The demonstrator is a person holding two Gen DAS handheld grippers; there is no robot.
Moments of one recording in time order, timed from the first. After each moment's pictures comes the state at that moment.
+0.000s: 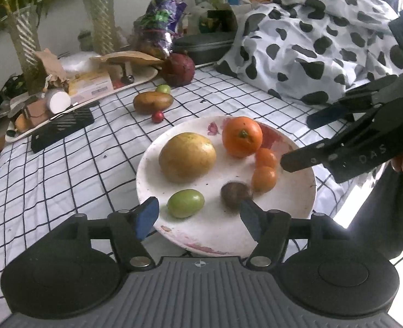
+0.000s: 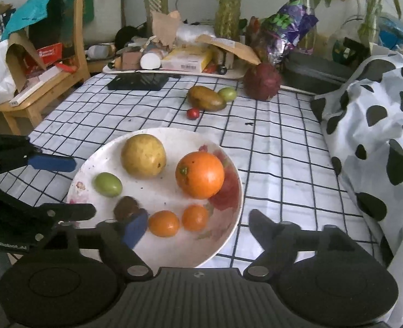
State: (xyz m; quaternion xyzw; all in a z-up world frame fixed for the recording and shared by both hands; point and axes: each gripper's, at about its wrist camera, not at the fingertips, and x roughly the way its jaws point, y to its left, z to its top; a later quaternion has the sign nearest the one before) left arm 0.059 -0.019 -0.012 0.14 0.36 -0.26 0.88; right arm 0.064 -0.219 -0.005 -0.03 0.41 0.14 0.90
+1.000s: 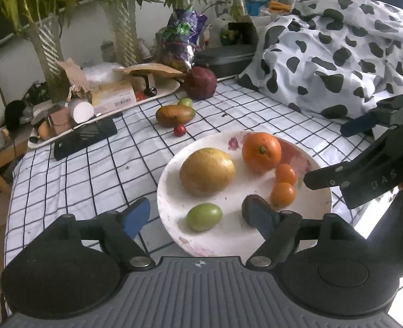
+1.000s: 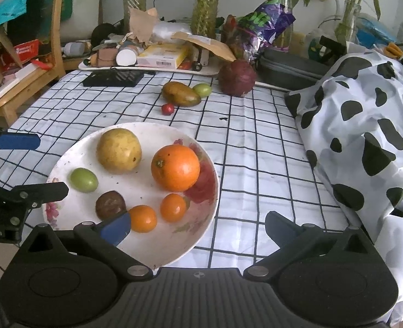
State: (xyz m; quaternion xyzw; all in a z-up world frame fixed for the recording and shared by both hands) left arm 0.058 -0.023 -0.004 0.14 0.34 -0.22 0.91; right arm 0.061 -0.220 -0.008 -0.05 0.41 0.08 0.91
